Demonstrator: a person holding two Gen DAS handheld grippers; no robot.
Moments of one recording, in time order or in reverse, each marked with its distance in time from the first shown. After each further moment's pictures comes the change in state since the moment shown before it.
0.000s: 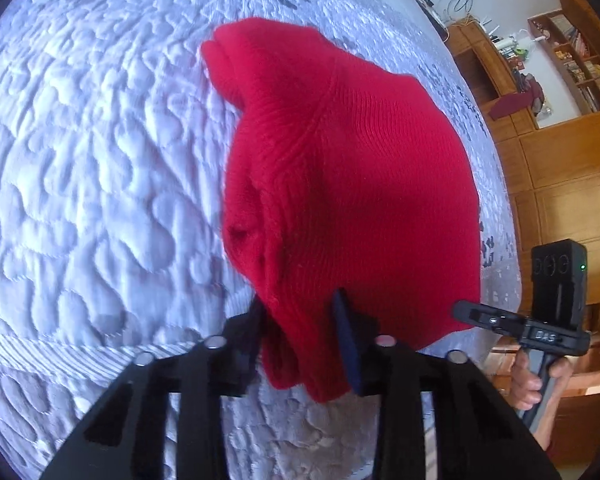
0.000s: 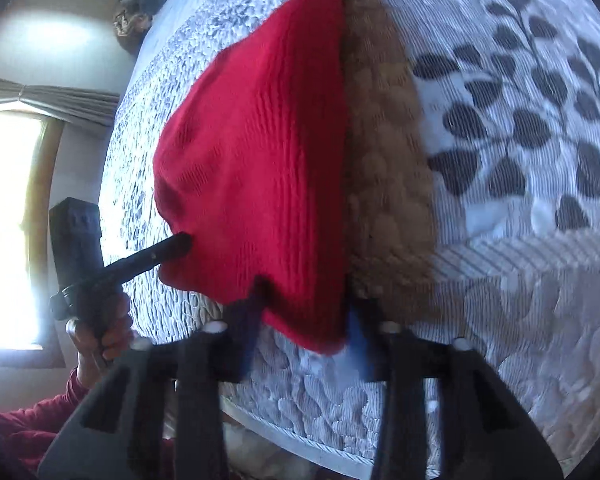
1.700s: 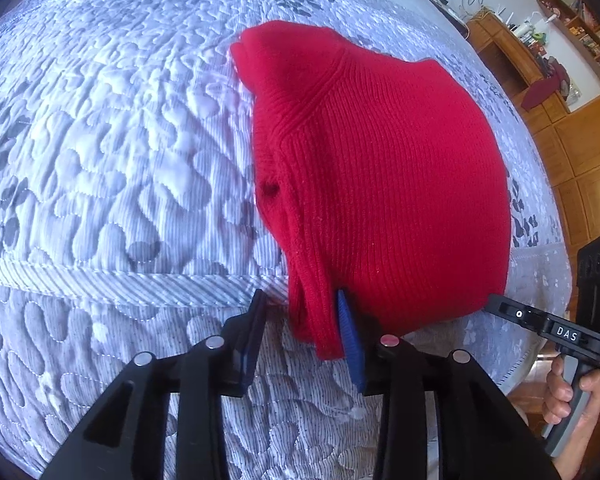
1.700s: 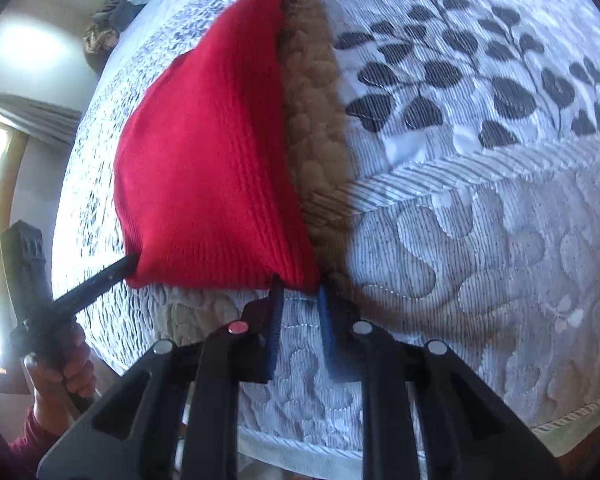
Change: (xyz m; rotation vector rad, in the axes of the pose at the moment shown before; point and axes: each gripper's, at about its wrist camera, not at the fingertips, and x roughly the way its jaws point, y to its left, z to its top) left arm 0.000 -0.015 -0.038 0.068 -0.092 0.218; right arm -0.001 -0.021 -0.039 0.036 -0.119 -0.178
